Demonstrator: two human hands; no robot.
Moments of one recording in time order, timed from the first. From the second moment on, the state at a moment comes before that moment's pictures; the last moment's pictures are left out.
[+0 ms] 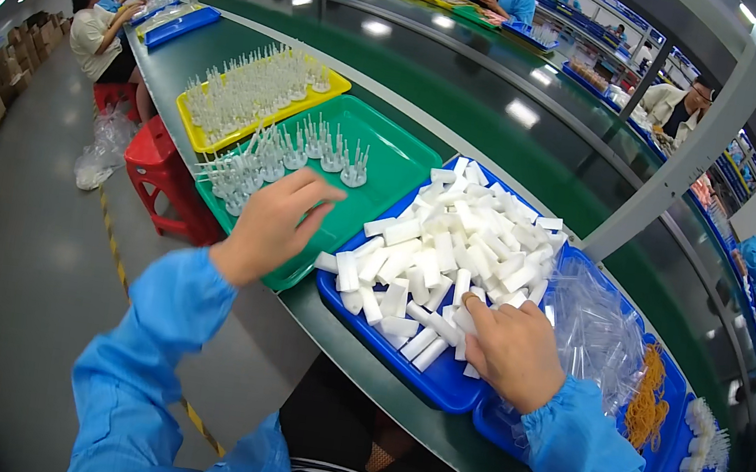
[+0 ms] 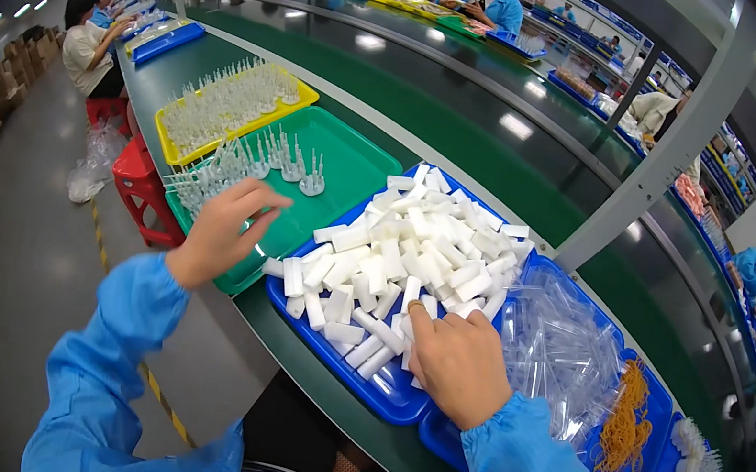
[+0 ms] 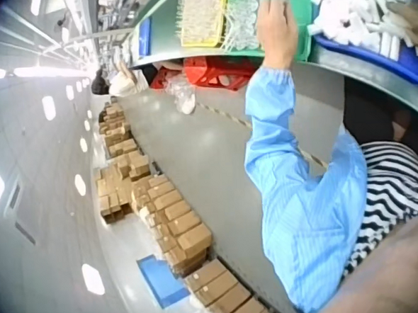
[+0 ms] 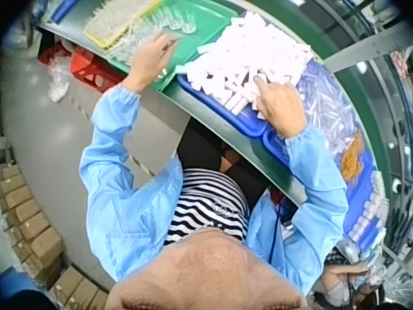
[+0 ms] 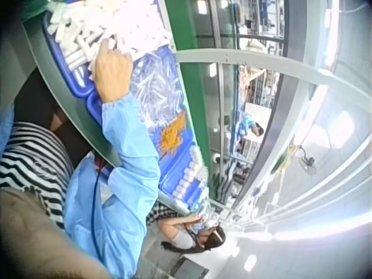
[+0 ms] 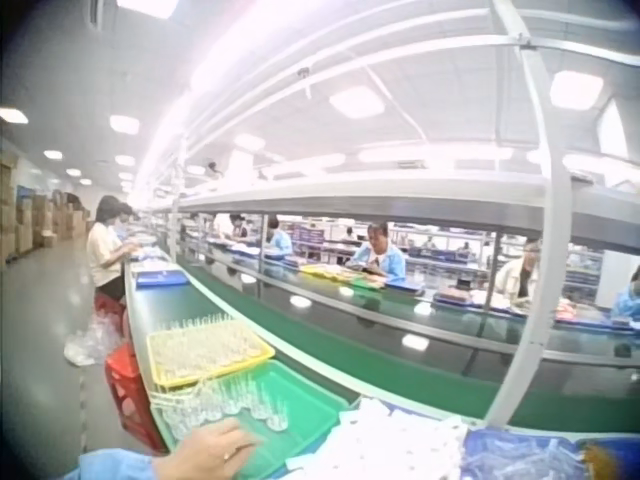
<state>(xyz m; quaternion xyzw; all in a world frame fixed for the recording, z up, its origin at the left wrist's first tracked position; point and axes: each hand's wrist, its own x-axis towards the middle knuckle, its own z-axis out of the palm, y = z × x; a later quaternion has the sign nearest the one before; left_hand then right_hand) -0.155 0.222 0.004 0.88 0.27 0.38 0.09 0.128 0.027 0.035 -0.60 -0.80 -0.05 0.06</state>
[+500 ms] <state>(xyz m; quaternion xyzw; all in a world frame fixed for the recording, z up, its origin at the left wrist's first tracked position) -0.085 0.298 -0.005 0.93 0.26 0.13 -0.21 0.120 0.033 0.036 -0.59 -0.80 -0.04 0.10</state>
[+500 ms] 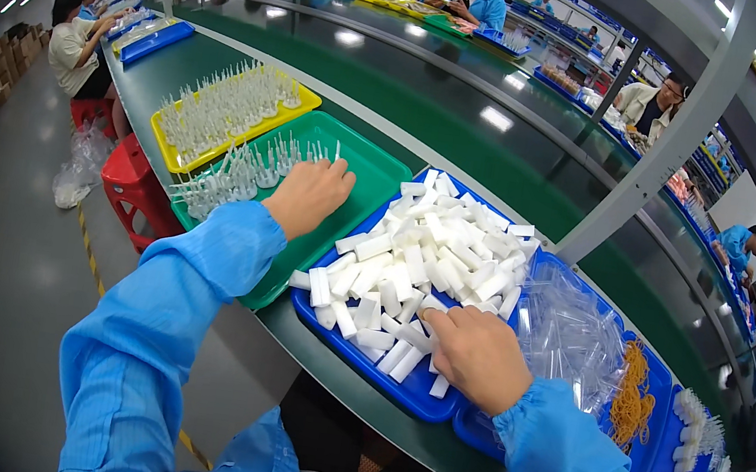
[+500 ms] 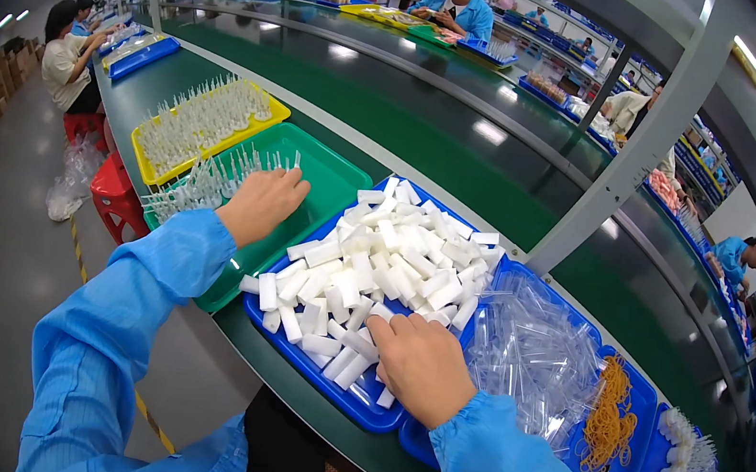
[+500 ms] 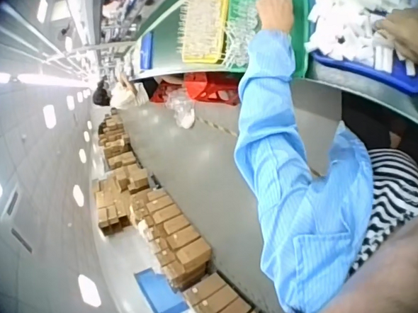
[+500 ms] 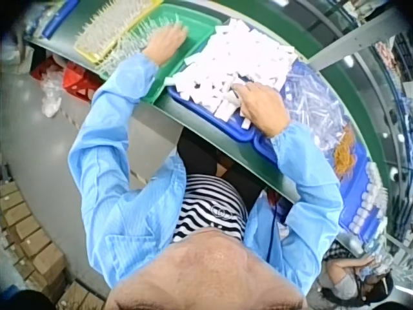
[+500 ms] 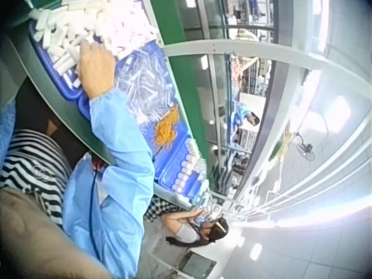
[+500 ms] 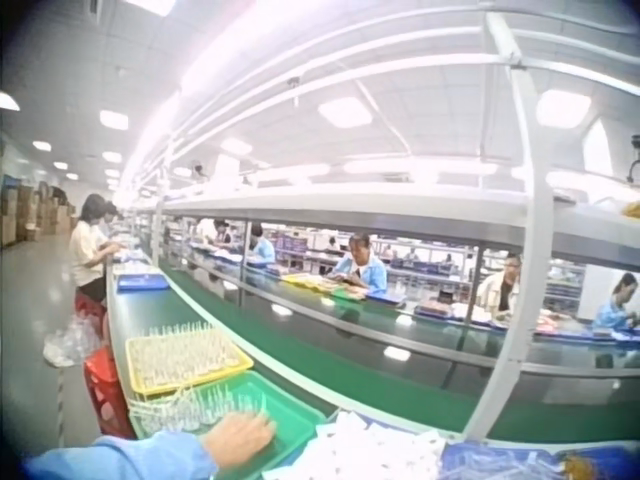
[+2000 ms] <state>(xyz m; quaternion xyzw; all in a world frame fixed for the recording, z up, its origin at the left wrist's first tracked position) -0.128 0.021 -0.052 0.76 0.19 0.54 0.31 0.105 0.007 0.041 -0.49 -0.86 -0.02 0.09</state>
